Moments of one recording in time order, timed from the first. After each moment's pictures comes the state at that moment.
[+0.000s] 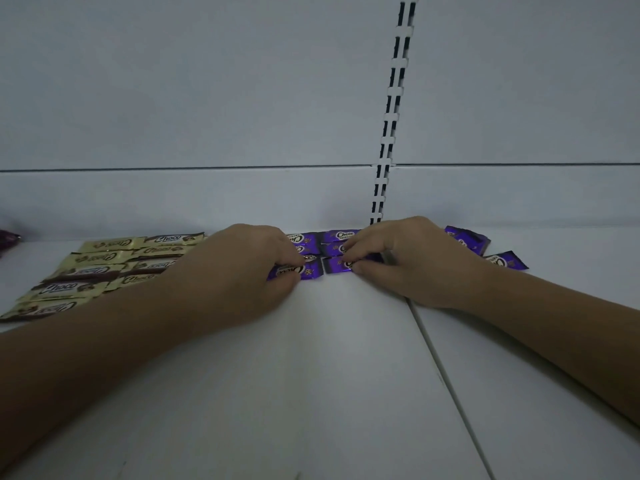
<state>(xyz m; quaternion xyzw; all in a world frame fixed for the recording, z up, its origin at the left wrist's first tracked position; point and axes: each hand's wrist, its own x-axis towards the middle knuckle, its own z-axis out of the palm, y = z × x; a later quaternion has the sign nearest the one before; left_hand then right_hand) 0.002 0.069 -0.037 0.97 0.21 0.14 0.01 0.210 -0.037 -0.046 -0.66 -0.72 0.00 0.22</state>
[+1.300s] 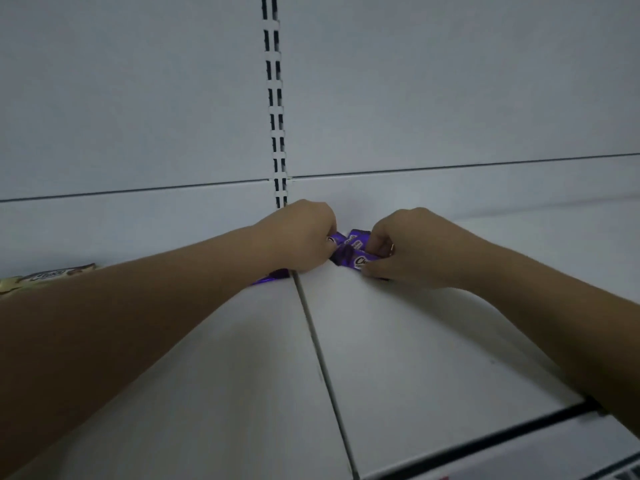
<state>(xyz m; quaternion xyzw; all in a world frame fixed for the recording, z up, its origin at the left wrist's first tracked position) 0.179 0.043 -0.026 0.98 0.19 0.08 0.02 0.266 -0.113 -0.011 -0.84 -0.54 -0.01 0.09</state>
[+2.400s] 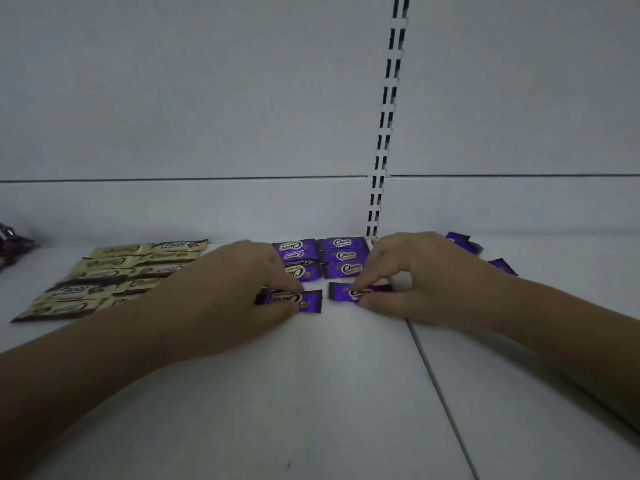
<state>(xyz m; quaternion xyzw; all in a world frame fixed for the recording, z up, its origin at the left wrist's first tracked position) -0.018 0.053 -0.034 0.97 0.21 0.13 0.02 0.207 -0.068 -0.034 -0.62 -0.75 0.02 0.21</state>
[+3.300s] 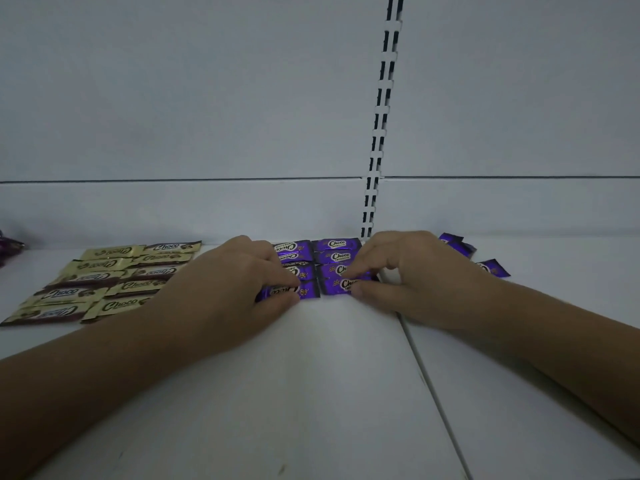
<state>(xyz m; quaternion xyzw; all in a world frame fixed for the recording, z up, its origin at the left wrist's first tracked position) -0.011 0.054 -0.044 0.96 0.23 0.17 0.01 0.204 -0.063 -0.037 -0.65 -0.72 0.00 0.23</state>
